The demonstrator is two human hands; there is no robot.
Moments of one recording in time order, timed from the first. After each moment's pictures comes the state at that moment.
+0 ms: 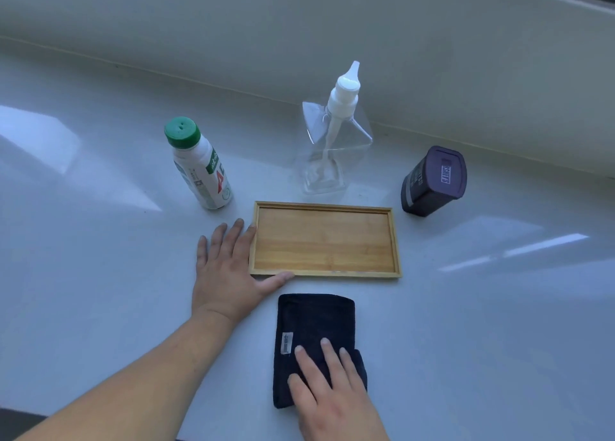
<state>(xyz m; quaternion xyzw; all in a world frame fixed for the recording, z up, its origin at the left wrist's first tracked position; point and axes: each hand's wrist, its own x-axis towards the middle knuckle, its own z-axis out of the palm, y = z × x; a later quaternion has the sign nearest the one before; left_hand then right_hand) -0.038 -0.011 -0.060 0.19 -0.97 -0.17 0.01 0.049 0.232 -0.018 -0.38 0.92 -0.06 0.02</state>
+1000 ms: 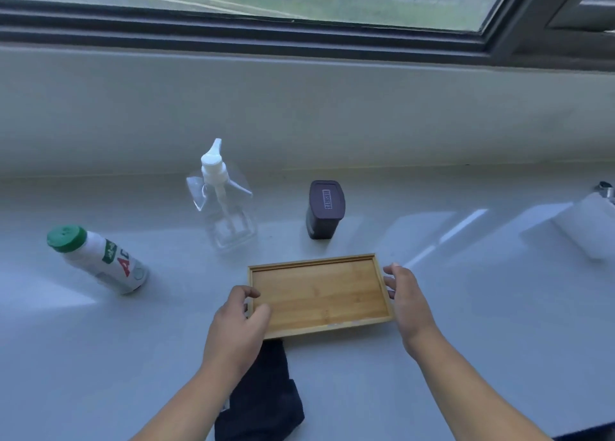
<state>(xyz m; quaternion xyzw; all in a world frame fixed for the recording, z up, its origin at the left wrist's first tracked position) -0.067 0.109 0.027 0.22 -0.81 -0.52 -0.14 -0.111 0.389 0.063 0.29 0.75 -0.59 0.11</state>
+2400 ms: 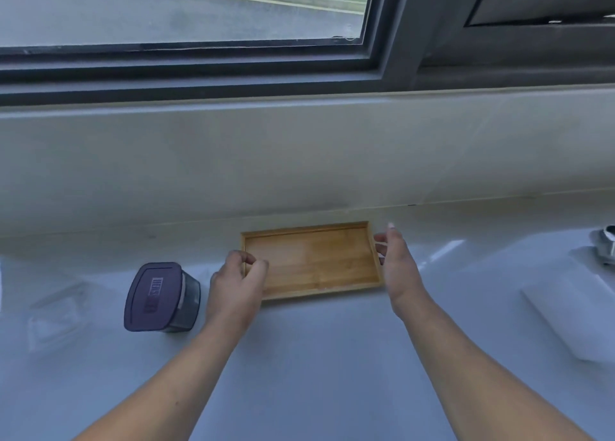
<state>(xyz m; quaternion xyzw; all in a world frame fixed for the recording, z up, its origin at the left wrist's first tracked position) -0.345 0.403 0.025 0.27 -0.82 -0.49 -0.07 -0.394 0.668 0.027 0.30 0.71 -0.63 0.13</state>
